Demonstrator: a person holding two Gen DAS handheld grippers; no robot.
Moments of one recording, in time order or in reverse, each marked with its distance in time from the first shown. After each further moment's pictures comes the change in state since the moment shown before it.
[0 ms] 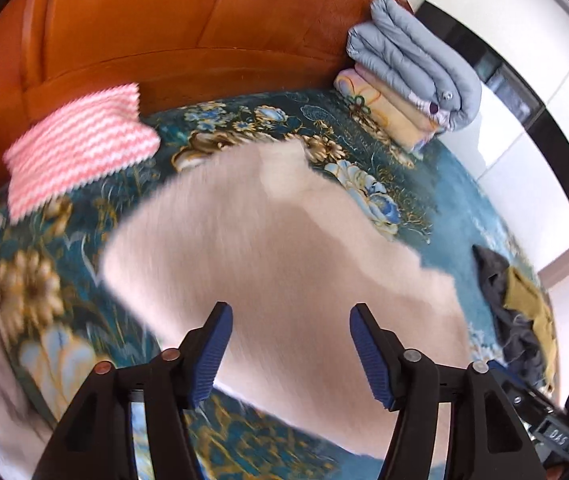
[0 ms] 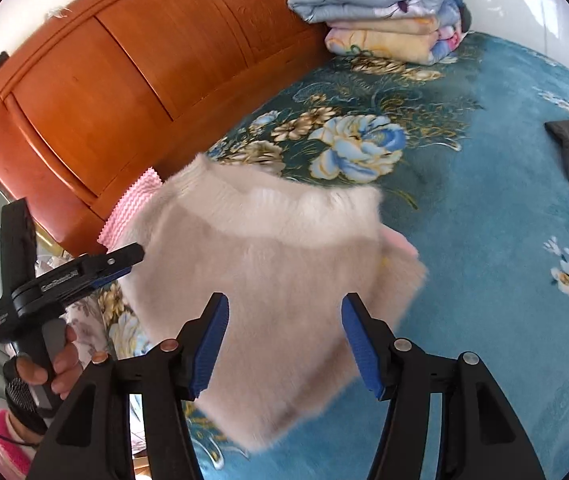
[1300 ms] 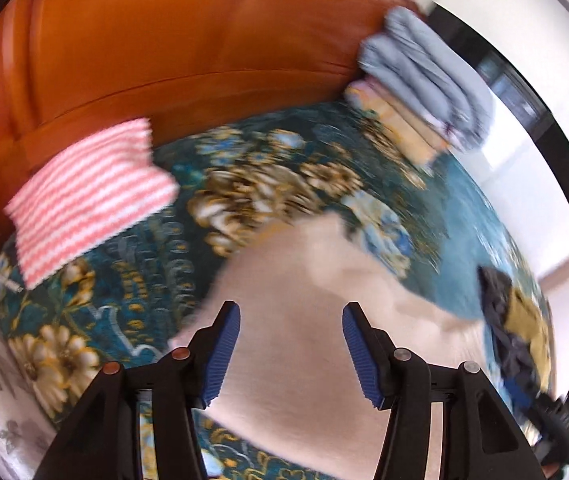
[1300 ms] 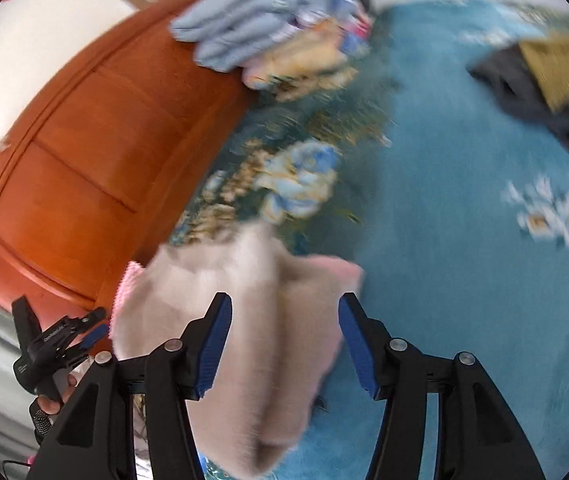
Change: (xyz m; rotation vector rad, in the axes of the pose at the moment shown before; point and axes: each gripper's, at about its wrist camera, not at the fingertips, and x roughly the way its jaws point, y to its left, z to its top) left arm 0.003 0.015 0.095 0.087 0.054 0.003; right arm -0.024 -0.042 0.043 0.274 -0.117 0.045
